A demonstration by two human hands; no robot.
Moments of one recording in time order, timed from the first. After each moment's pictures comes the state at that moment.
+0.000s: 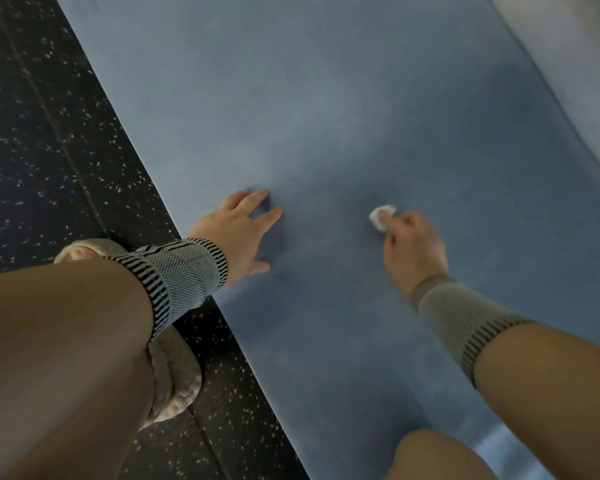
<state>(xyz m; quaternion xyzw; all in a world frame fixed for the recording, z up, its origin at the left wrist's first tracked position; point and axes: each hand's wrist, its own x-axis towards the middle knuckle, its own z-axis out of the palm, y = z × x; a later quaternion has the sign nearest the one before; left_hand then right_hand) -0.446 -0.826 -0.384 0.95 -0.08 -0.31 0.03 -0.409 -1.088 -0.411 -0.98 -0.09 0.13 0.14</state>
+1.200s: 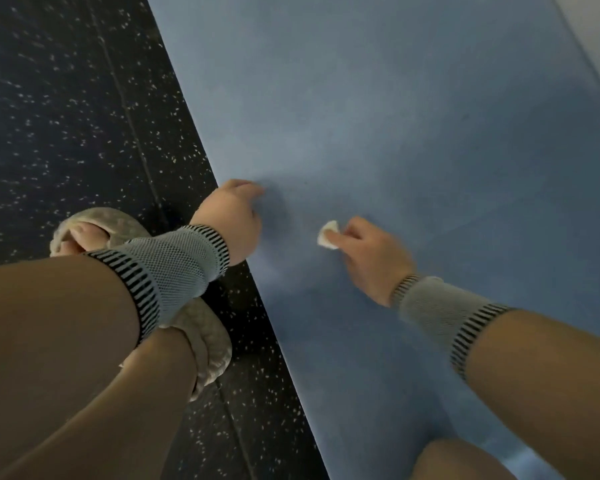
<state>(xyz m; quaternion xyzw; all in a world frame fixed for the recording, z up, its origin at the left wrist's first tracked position) -0.479 -0.783 -0.372 0.92 0.23 -0.21 0.24 -0.438 -1.013 -0.412 -0.91 -0.37 0.18 0.12</state>
